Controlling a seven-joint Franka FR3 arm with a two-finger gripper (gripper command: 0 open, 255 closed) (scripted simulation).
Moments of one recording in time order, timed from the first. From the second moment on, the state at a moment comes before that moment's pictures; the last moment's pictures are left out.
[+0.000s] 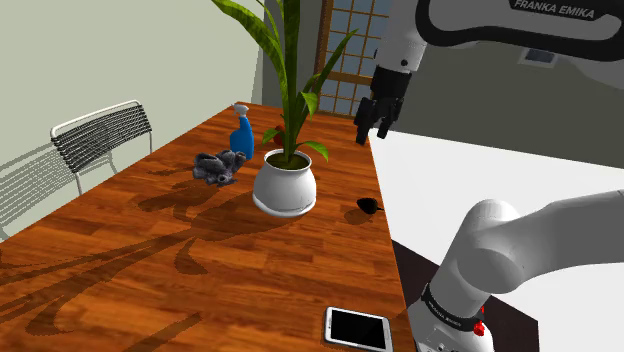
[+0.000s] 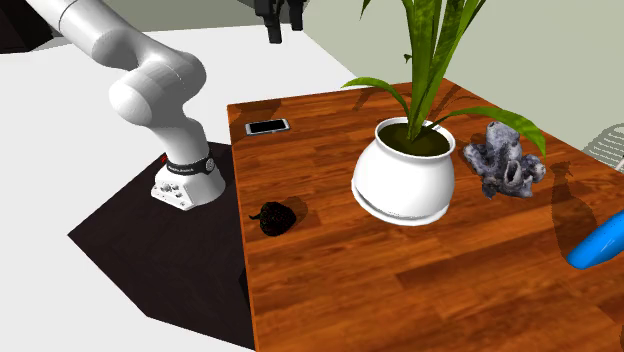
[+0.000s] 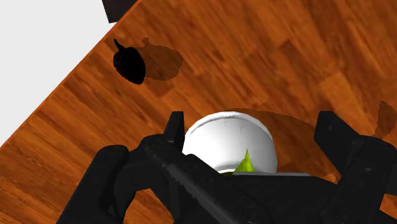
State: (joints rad) arm 0.02 -0.81 0.01 -2.33 0.02 1.57 0.15
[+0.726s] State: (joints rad) arm -0.01 -0.64 -0.06 -2.44 -0.09 1.70 0.04
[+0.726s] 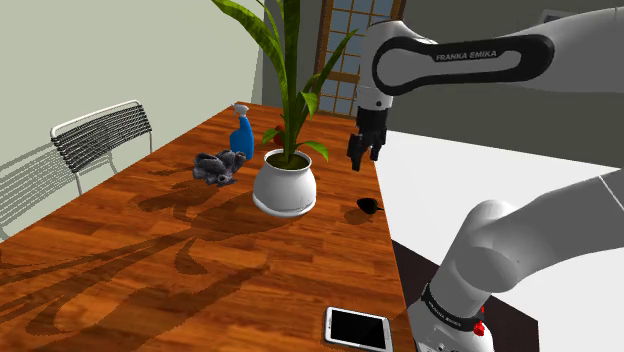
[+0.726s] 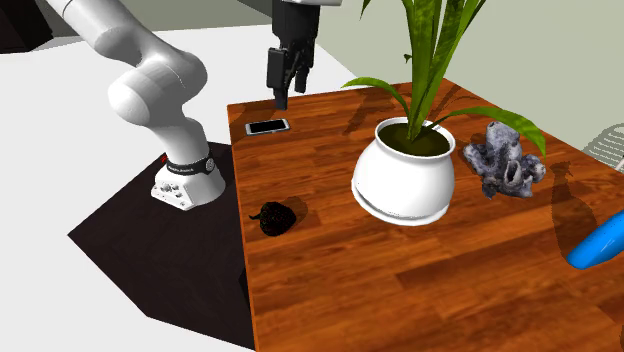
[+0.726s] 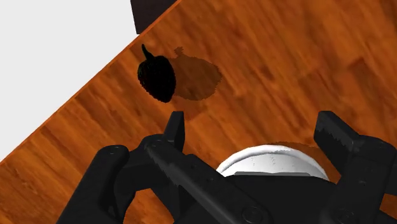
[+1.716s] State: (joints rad) arm -0.11 -0.21 -0.18 -2.48 -0.31 1.97 -0.08
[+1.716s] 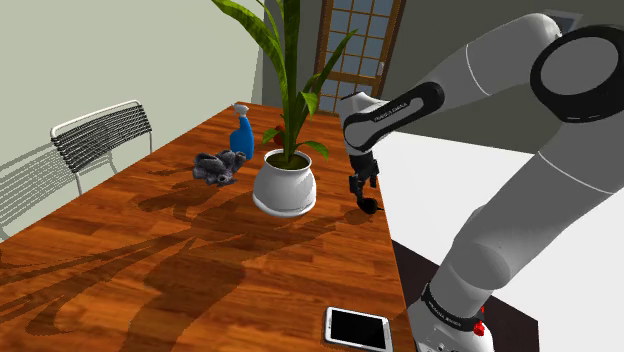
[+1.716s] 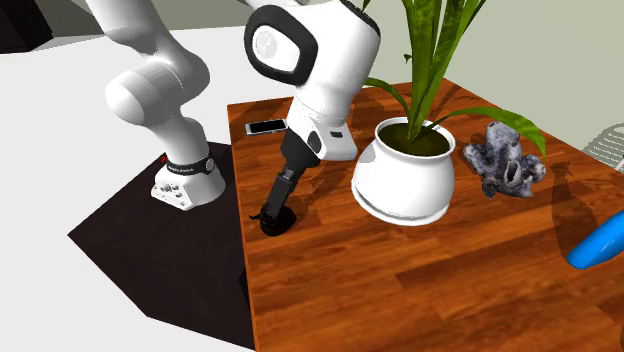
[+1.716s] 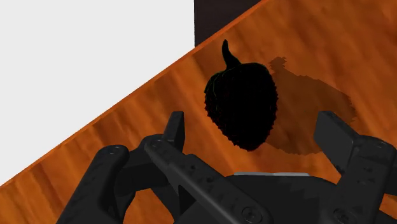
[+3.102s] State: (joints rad) arm -0.12 -0.10 -0.20 -2.52 -0.34 2.09 -0.07
